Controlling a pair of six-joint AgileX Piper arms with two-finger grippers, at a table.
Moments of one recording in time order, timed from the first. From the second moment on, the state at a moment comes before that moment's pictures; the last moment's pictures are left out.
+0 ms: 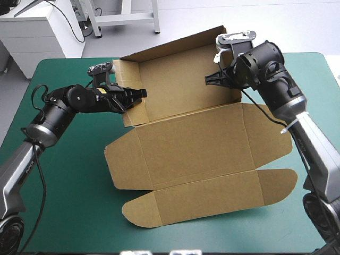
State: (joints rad) left arm -0.31 1.51 -1.37 -0.52 0.70 -0.01; right arm 0.46 1.70 -1.97 -0.31 1.25 0.35
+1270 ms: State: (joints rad) left arm -0.32 1.52 -1.39 -0.63 0.78 0.00; right arm 0.45 1.73 -1.96 -0.32 1.25 0.33
